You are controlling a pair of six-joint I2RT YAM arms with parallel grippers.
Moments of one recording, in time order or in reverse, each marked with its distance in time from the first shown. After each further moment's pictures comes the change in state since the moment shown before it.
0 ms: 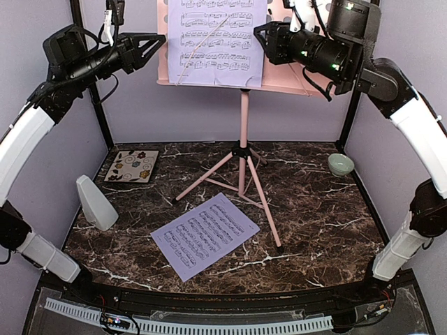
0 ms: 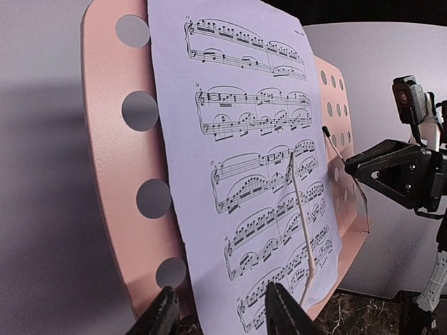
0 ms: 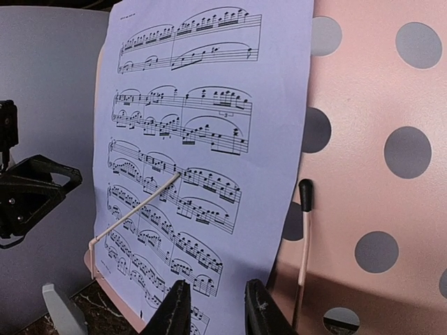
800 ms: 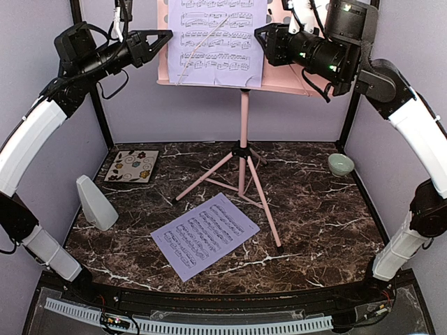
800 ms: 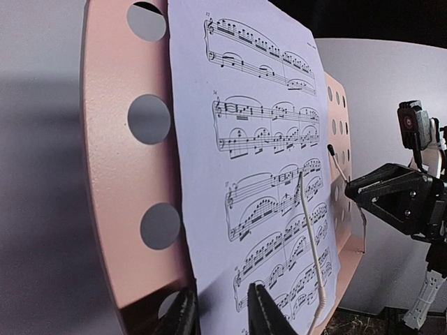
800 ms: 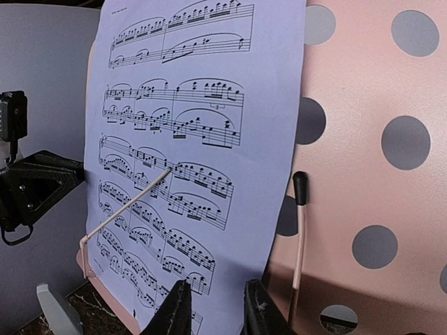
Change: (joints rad) left arm 0.000 0.093 0.064 0.071 0.038 -0.100; right arm 0.000 0.000 -0.013 0.008 0.027 -0.002
